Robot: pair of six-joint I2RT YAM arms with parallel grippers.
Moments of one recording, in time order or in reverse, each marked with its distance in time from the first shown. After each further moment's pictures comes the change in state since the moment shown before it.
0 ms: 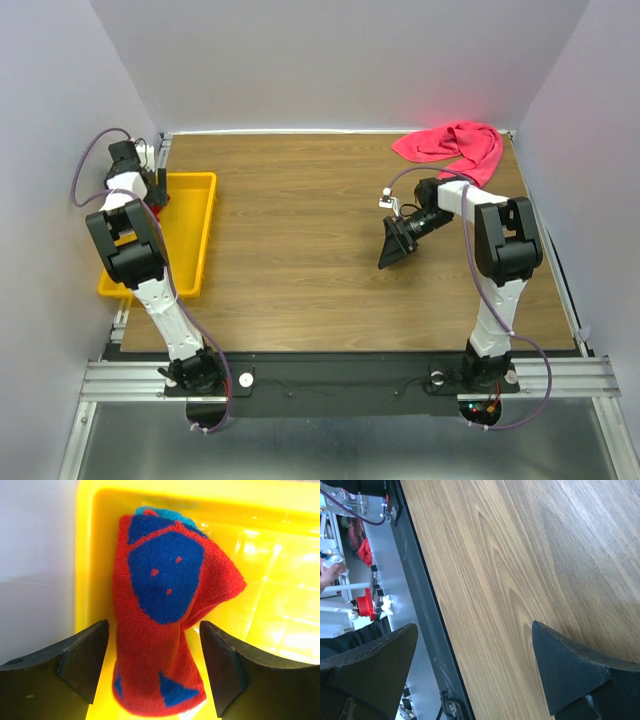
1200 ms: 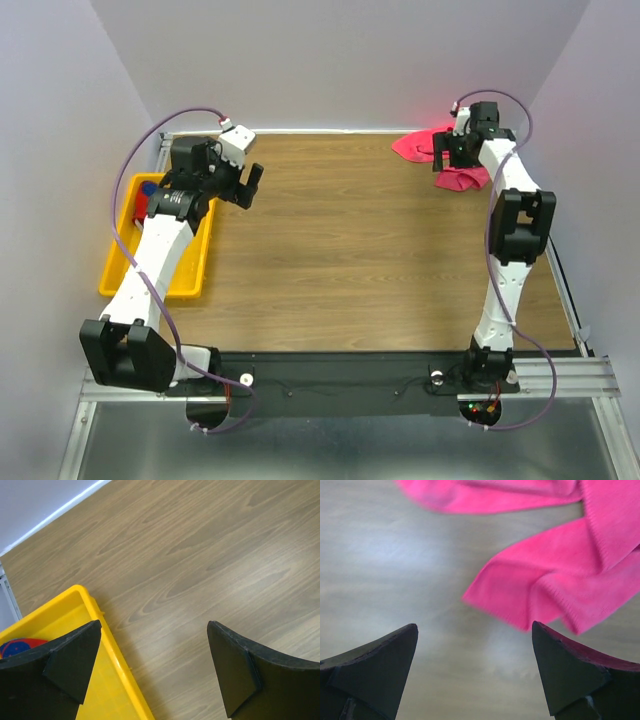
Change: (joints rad) left arm -0.537 -0.811 -0.368 -0.064 0.343 0.010; right arm -0.255 0.168 0.622 0.408 0.857 0.458
